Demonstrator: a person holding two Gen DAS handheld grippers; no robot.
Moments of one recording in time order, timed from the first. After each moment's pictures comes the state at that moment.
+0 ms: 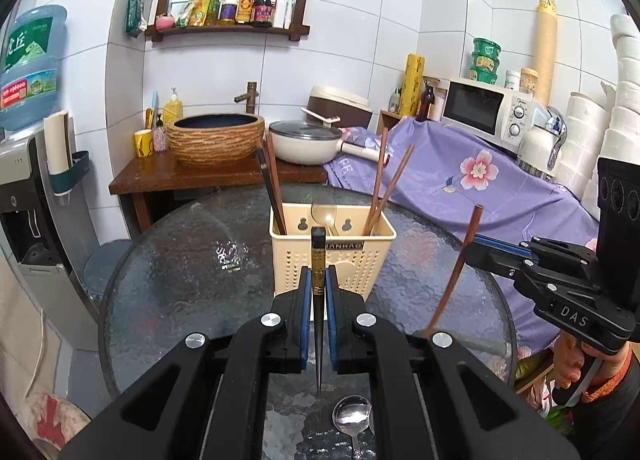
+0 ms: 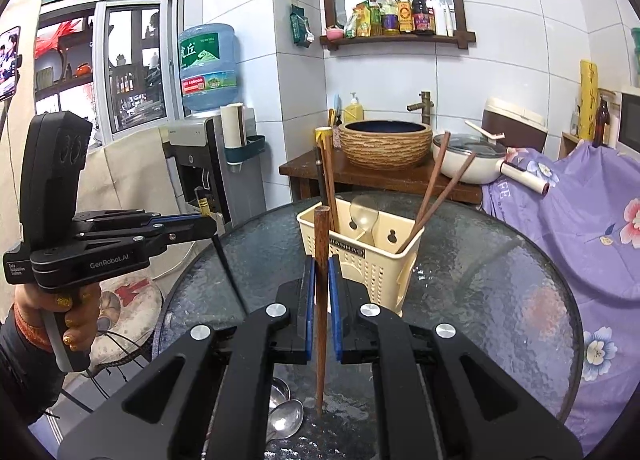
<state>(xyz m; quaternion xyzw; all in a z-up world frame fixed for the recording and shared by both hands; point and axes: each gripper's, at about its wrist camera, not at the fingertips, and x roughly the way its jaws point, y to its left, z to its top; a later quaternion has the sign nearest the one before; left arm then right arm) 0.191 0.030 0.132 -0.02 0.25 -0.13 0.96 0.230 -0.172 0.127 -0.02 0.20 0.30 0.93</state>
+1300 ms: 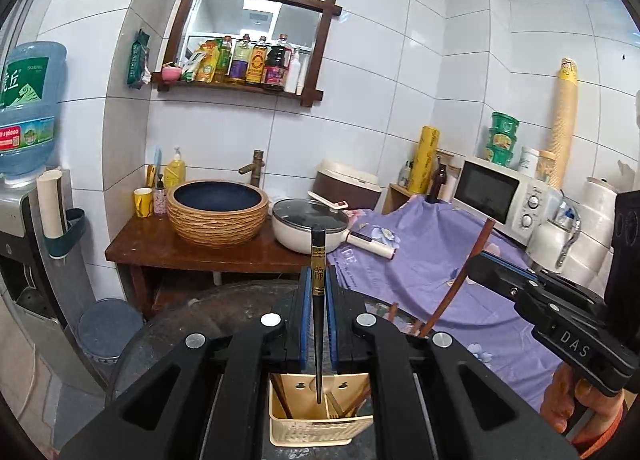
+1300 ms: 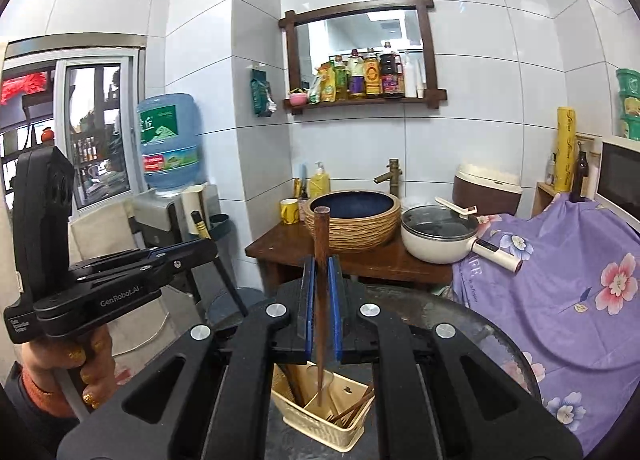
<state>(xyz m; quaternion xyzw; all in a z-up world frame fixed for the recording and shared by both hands) 0.289 0.030 0.259 -0.07 0.17 -0.11 0.98 0.330 -0.163 0.276 0.01 0.14 0.24 0.96</state>
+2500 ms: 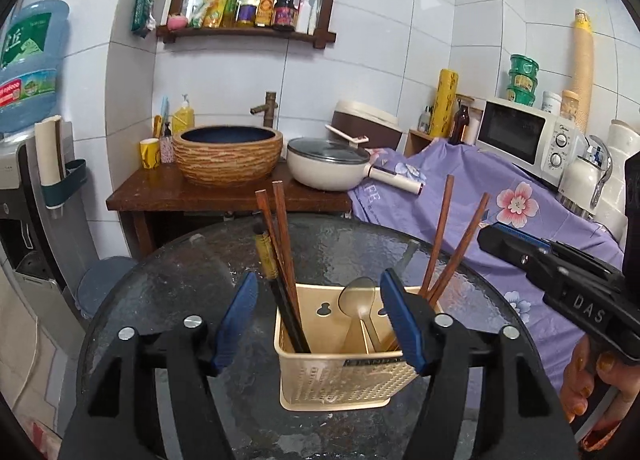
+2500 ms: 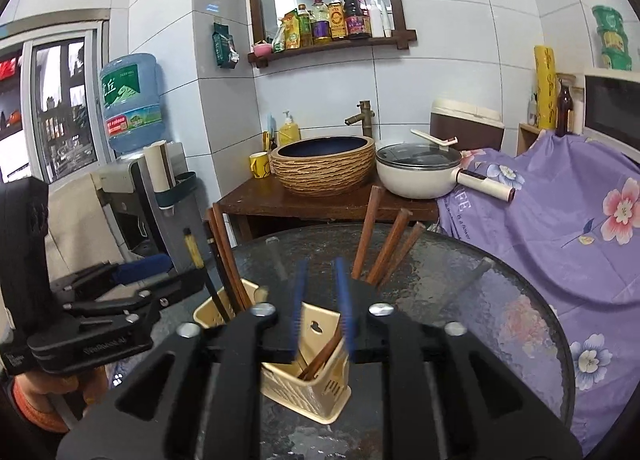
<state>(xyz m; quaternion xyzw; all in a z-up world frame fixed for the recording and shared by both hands) 0.302 0.021 0.132 -0.04 0.23 -0.09 0.97 0.358 -0.174 0.146 0.02 0.20 0.21 0.96</state>
